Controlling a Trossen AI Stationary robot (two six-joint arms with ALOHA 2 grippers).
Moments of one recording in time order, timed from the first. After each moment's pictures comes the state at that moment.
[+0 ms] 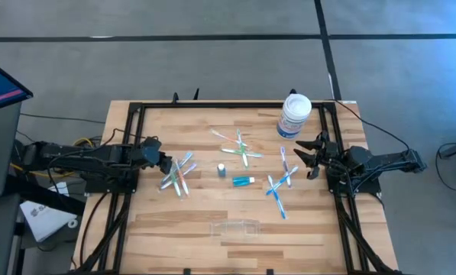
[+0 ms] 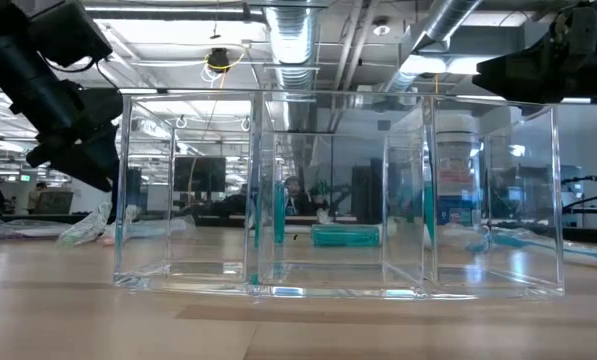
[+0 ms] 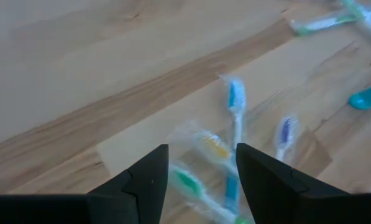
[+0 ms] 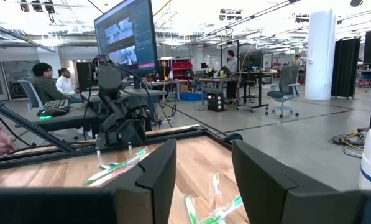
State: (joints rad) left arm 0.08 0.66 0.30 -0.58 -0.44 -0.85; right arm 0.14 0.01 0.00 0.19 0.50 -0.03
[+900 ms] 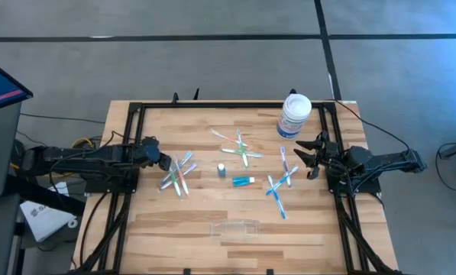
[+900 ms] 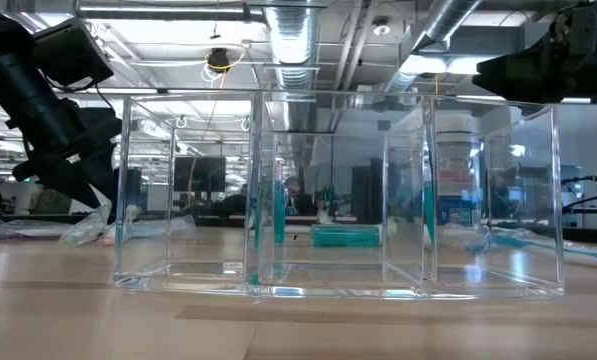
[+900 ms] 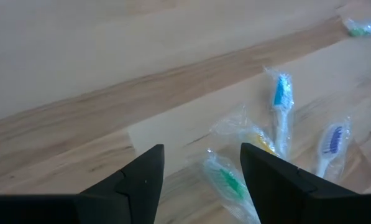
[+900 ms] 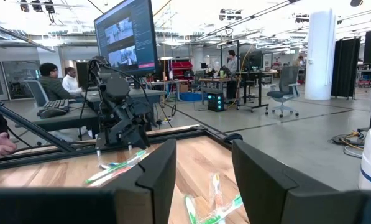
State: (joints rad) left arm 0.18 0.66 0.25 -0.56 -0.40 -0.90; right arm 0.14 0.01 0.00 0.19 0.50 -0.03
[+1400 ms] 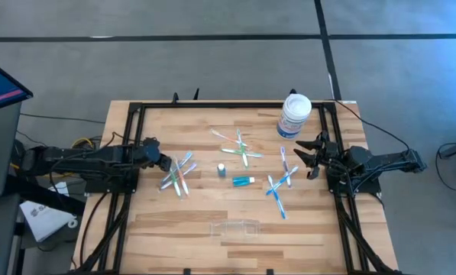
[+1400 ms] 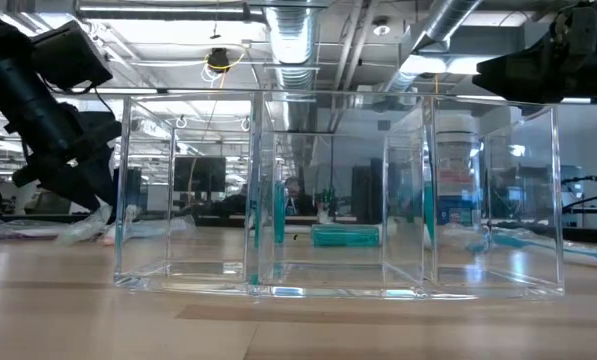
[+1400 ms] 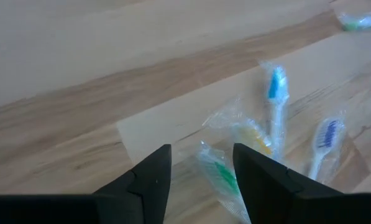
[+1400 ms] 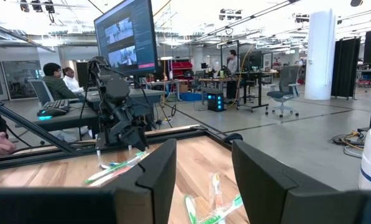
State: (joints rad) left arm 0.18 0.66 0.21 -0.51 -0.38 -0.90; right arm 0.14 0.01 0.00 0.19 0.49 -0.03
